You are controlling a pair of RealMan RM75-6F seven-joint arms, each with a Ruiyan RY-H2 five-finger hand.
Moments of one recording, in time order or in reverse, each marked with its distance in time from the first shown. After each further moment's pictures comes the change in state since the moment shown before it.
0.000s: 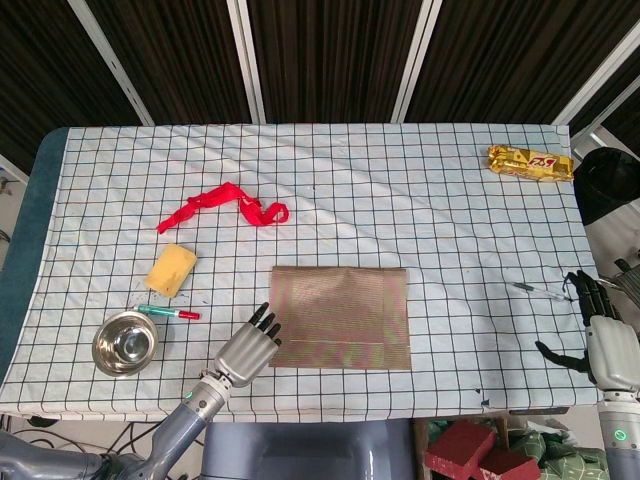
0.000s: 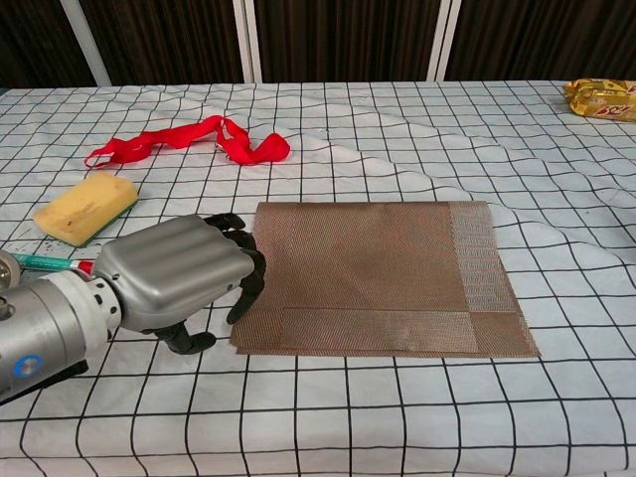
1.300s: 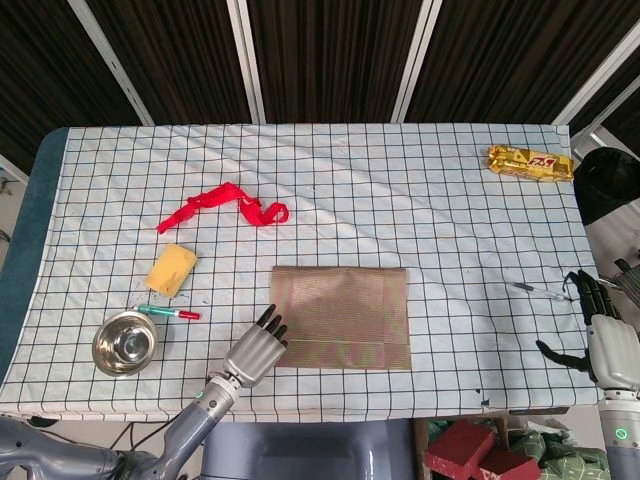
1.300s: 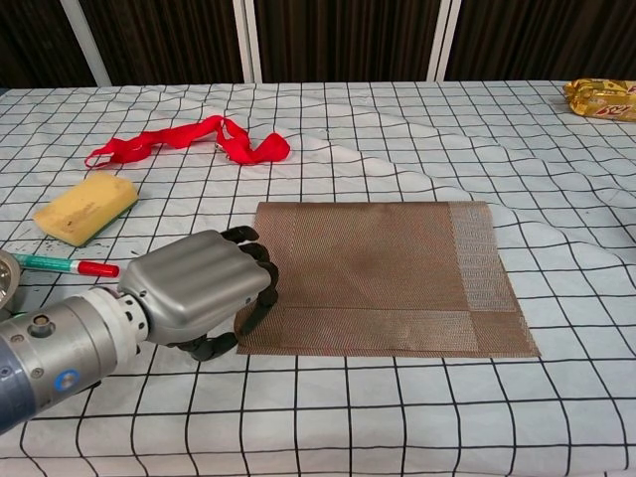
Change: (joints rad) left arm -0.044 -0.076 0.028 0.088 -0.038 0.012 -0.030; right arm 0.004 0.008 0.002 -0.008 0.017 -0.013 0.008
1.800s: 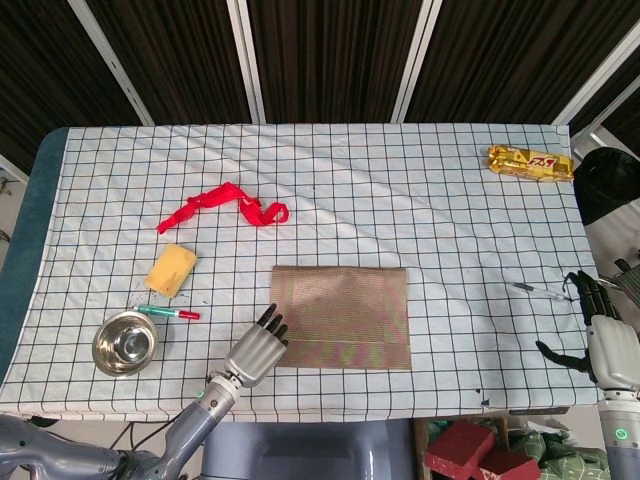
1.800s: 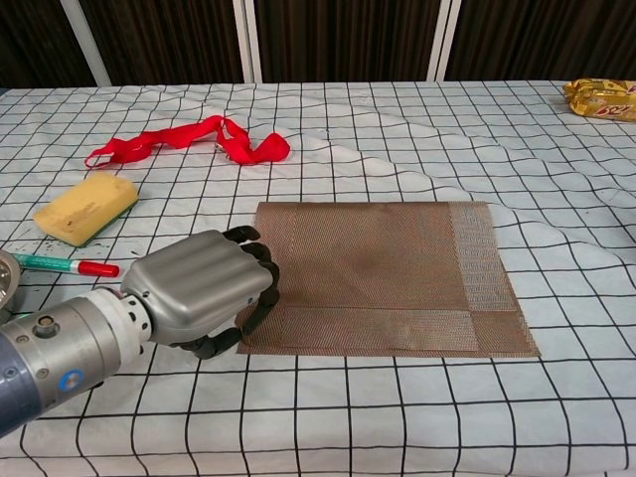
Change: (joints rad) left arm -0.006 -0.006 0.005 0.008 -0.004 0.008 -0.007; right arm 0.000 0.002 -0.001 -0.005 0.003 -0.003 0.001
